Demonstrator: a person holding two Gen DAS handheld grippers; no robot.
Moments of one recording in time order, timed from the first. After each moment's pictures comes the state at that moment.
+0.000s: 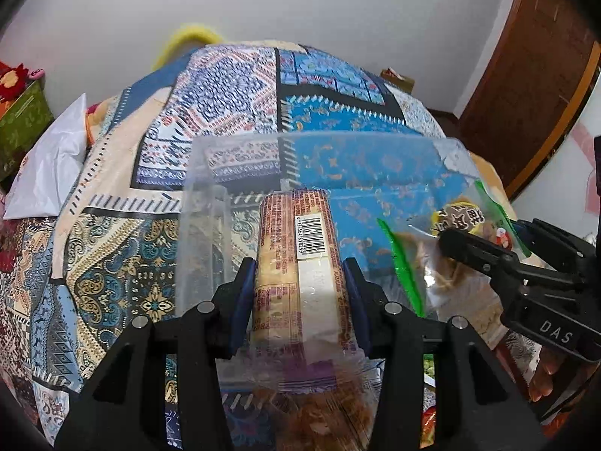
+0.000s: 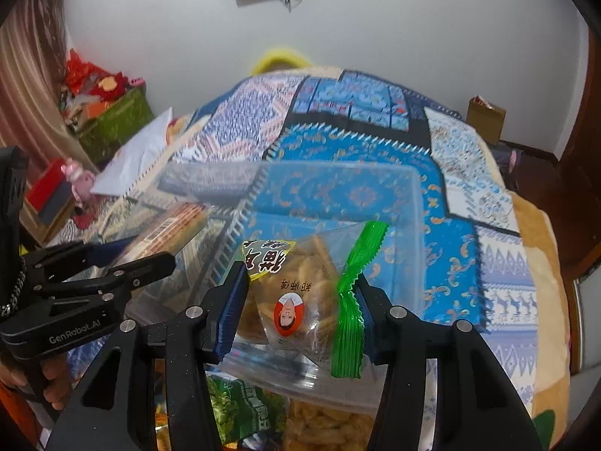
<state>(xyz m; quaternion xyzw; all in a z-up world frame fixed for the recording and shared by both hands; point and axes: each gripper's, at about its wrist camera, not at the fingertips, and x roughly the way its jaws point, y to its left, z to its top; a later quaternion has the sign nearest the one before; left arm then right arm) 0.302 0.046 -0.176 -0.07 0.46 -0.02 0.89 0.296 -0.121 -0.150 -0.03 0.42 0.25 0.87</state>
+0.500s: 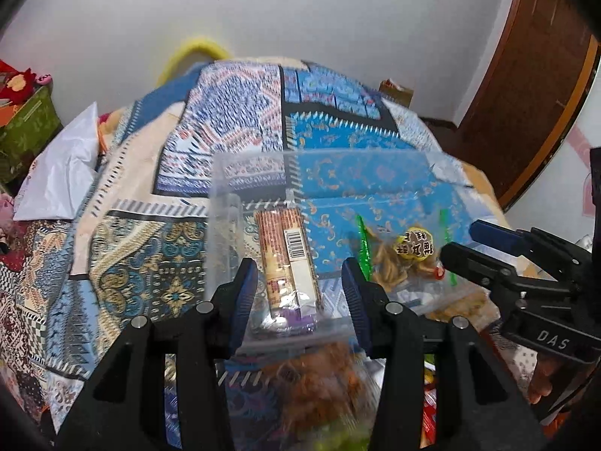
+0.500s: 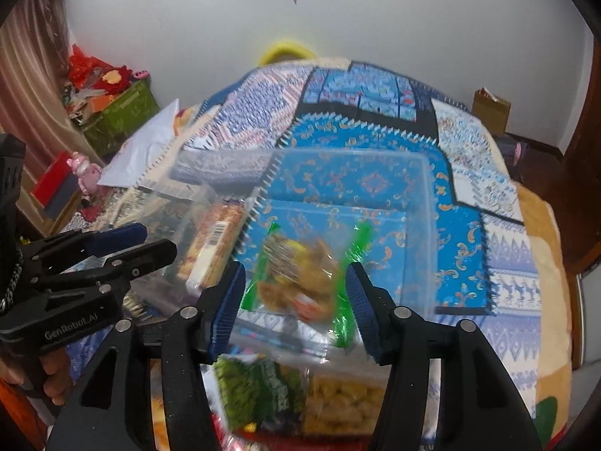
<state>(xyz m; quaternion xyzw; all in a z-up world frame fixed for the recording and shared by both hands) 0.270 0.053 -0.134 -0.07 0.43 -0.01 0.90 0.279 -0.123 -0.135 -0.03 0.43 0.26 0.87</state>
